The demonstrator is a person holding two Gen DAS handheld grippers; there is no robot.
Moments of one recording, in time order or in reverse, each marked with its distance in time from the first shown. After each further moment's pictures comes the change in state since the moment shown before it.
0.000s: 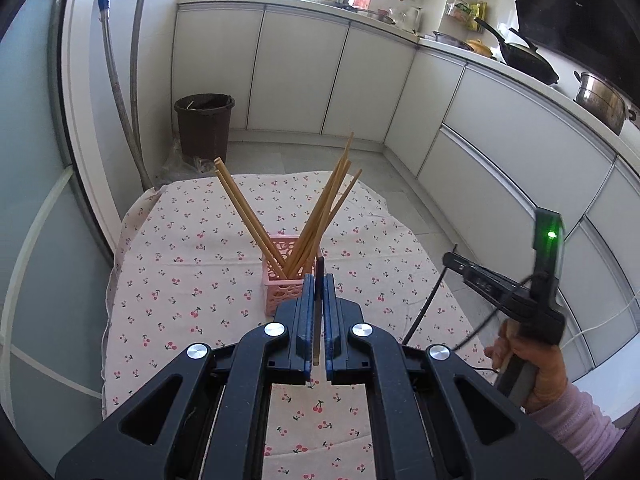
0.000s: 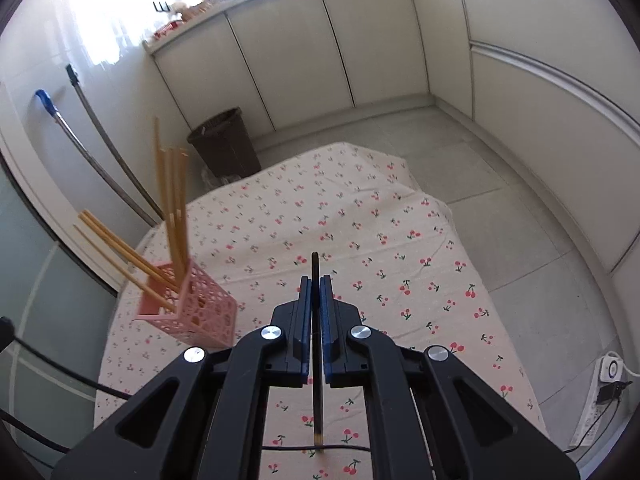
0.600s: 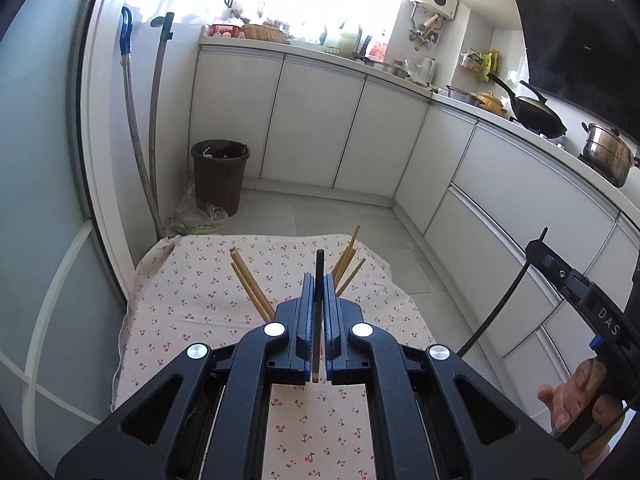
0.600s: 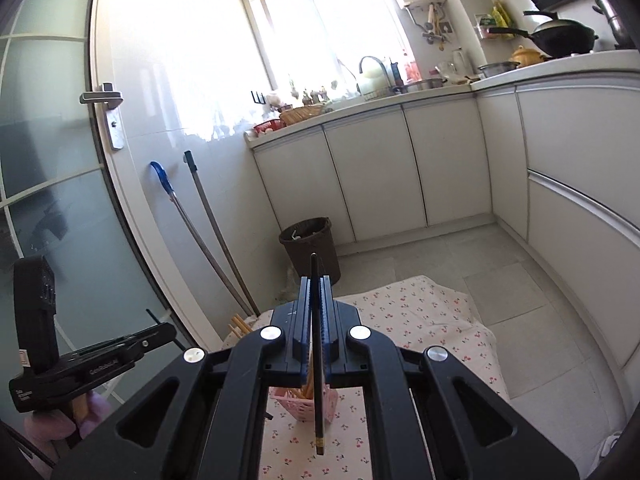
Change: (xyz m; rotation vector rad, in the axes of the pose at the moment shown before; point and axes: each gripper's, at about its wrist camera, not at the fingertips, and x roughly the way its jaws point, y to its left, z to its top) left arm -0.026 -0.006 0.058 -0.057 -0.169 0.038; right arm -0.132 0.077 0.065 -0.127 -0.331 0.249
